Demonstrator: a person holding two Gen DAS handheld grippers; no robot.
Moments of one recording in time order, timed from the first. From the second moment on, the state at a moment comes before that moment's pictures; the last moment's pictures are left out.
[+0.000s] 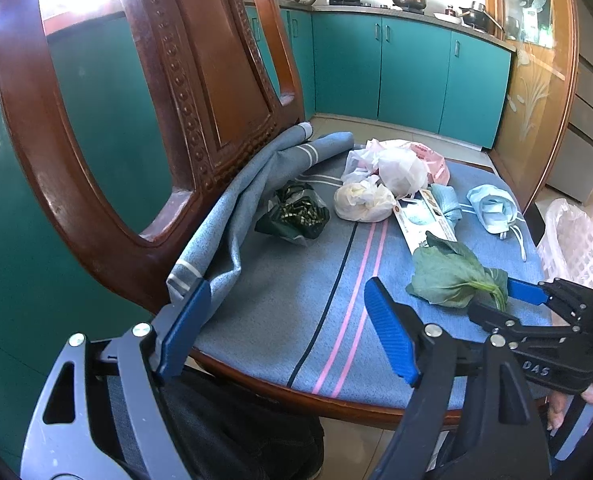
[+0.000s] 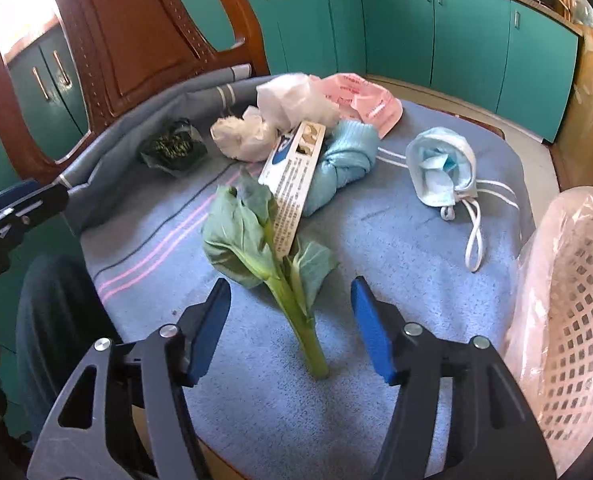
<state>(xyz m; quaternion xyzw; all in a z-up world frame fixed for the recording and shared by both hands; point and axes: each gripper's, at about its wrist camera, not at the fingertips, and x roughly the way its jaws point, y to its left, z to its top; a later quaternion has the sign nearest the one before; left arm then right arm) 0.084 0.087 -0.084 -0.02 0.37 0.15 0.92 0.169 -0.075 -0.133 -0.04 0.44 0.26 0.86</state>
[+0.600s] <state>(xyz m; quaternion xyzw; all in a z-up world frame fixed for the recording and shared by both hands) 0.083 0.088 -0.089 -0.02 0.38 0.15 0.91 0.170 -0.052 -0.146 -0.06 0.44 0.27 0.85</state>
